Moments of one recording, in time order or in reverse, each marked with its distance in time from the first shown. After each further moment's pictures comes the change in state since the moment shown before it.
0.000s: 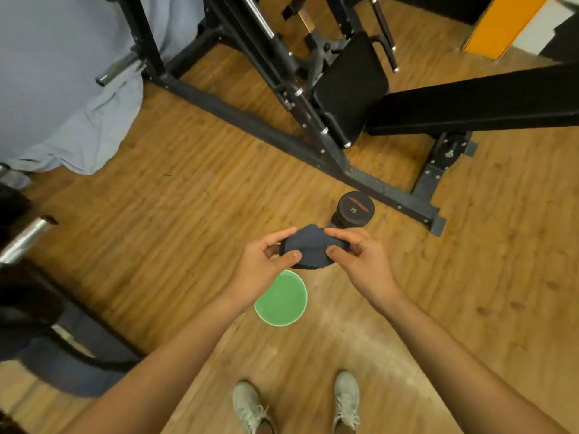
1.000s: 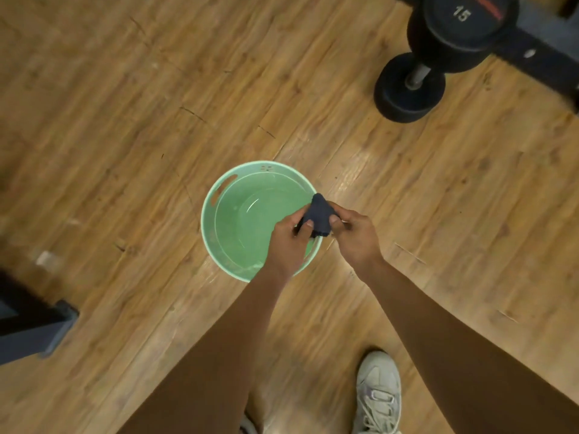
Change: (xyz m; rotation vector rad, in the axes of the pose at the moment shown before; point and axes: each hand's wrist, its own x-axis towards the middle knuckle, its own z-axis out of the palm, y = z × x) left_hand 0.194 -0.614 0.051 0.196 0.109 -0.142; right_hand 0.095 0.618 0.197 0.035 -0.124 0.327
